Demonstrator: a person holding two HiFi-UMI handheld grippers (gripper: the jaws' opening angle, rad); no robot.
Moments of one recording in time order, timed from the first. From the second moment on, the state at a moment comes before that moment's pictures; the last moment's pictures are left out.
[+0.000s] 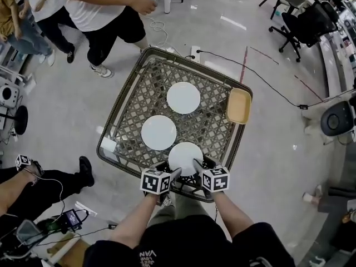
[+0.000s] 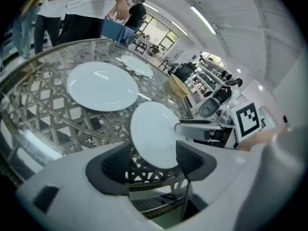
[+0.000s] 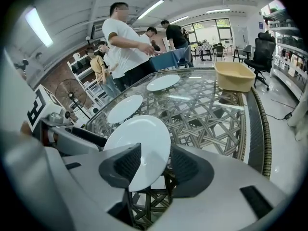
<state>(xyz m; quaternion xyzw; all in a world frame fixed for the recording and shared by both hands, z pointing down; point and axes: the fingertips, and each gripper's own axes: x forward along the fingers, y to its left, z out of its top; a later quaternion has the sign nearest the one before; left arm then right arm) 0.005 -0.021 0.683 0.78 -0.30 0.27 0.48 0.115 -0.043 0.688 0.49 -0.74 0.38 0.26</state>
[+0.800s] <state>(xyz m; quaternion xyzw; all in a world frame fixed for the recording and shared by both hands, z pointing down) 0.005 -0.043 0.651 0.80 -0.32 0.22 0.45 0.106 -0.053 0.659 0.50 -0.75 0.38 0.22</state>
